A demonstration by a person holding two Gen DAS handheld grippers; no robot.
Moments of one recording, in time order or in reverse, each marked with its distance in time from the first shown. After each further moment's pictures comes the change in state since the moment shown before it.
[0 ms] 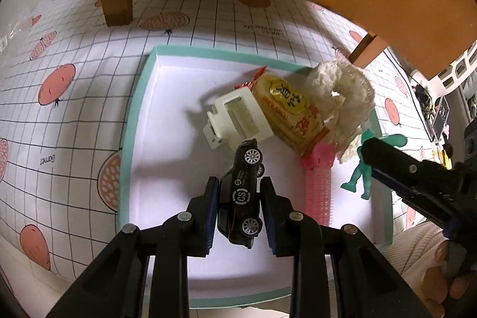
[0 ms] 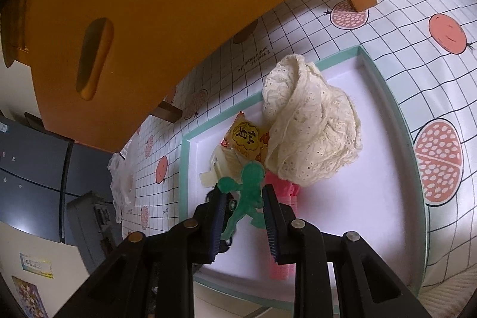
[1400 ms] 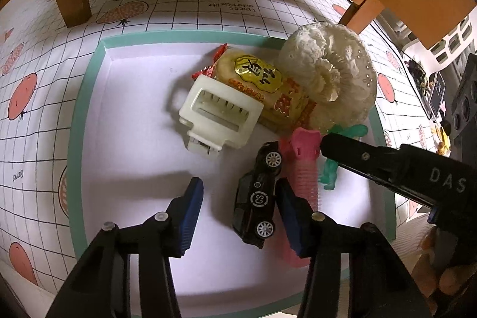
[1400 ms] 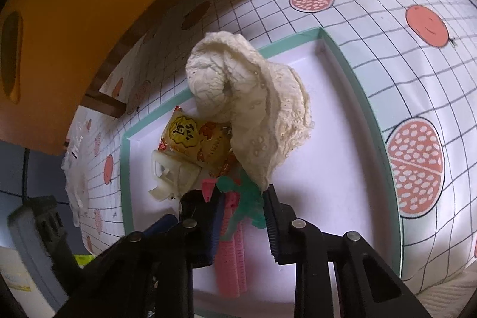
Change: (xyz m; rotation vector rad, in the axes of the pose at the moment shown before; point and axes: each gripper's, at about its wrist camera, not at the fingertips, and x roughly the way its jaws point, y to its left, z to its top) left arm 0.051 -0.034 0.007 0.089 0.070 -0.035; right arm 0.028 -0.025 0.011 0.041 0.059 -0.214
